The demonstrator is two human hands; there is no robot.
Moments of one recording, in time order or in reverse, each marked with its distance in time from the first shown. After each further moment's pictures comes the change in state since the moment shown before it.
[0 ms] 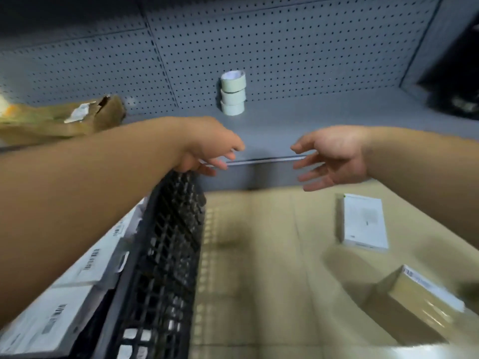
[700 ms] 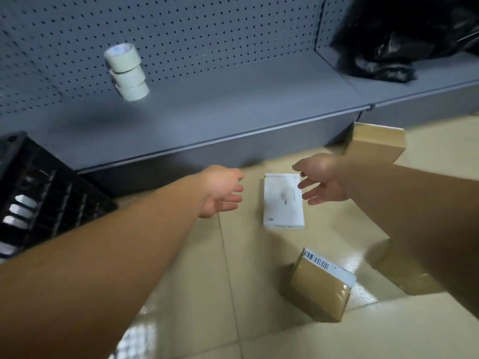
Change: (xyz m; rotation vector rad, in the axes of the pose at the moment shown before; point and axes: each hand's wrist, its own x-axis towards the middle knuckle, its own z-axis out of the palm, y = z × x) left_hand 0.082 0.050 0.244 -0.338 -0.255 -0.204; right_hand 0.069 0.159 -0.175 0.026 0.246 0.285
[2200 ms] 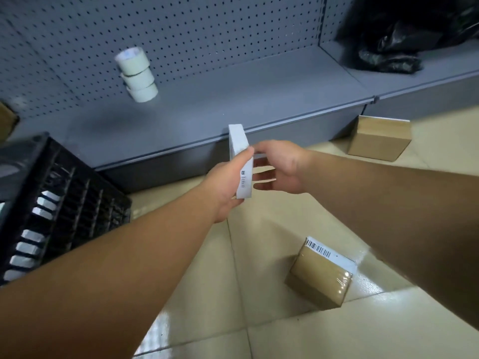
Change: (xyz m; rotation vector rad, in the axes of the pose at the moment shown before) left_hand -0.026 -0.011 0.017 -0.271 0.072 0.137; right_hand -0.039 -0.028 0.063 0.323 -0.292 -0.286
